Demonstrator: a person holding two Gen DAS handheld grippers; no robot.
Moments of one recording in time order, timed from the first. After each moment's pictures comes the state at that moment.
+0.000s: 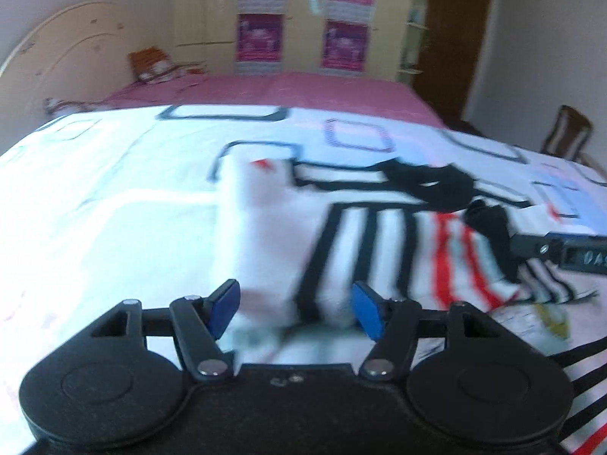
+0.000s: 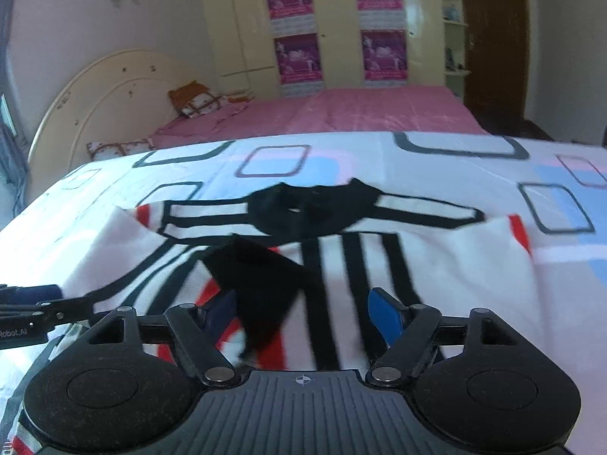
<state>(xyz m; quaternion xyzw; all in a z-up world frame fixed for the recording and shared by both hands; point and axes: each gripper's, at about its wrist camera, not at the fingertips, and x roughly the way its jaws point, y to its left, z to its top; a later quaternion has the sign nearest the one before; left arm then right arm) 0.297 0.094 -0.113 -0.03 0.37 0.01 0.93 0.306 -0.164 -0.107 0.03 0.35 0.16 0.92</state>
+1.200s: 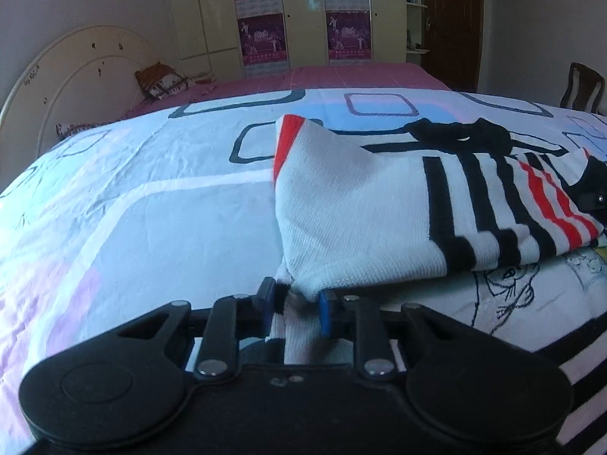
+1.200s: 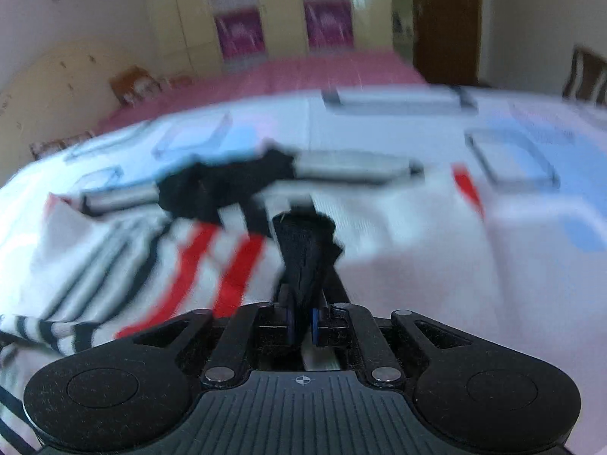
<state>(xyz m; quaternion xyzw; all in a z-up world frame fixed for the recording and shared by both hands) 0.301 0.089 -0.150 0.04 0.37 0.03 0.93 0.337 -0.223 -0.144 0.08 0.40 0.07 0.91</state>
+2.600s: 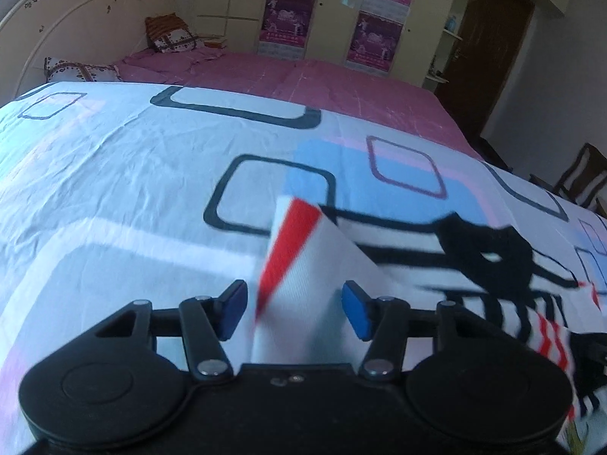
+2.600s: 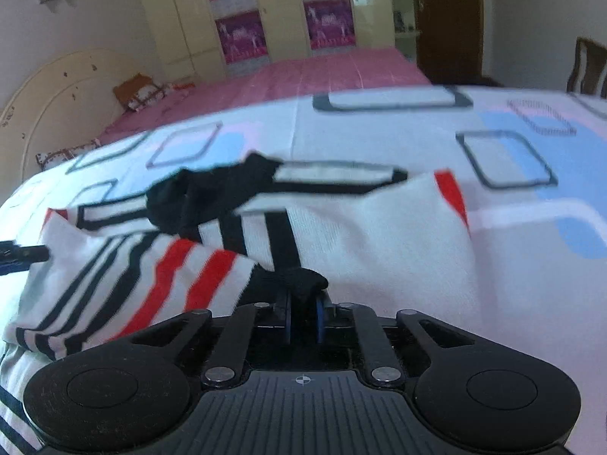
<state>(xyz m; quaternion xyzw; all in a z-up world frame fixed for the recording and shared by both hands) 0.424 0.121 -0.136 -0.11 0.39 0.02 0.91 0.339 -0.245 -0.129 0.07 0.37 0.09 0.92</state>
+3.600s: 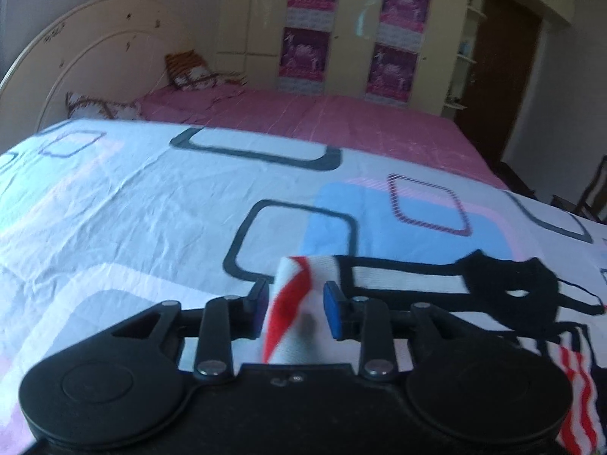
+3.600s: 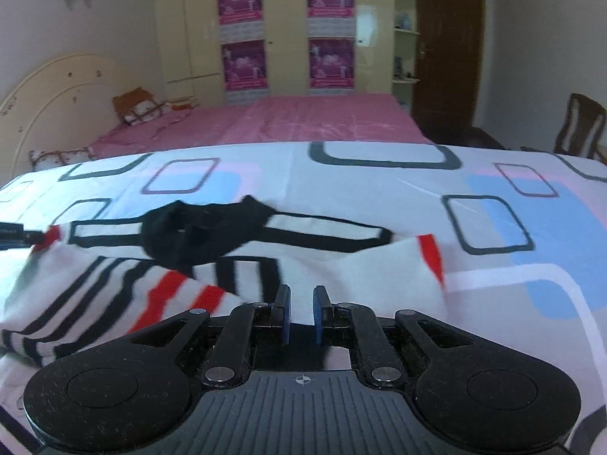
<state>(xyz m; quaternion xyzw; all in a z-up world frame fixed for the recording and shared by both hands) 0.424 0.115 -0.122 -0.07 0.34 0.06 0.94 0.345 -0.228 -0.116 0.02 0.35 0.08 0.94</state>
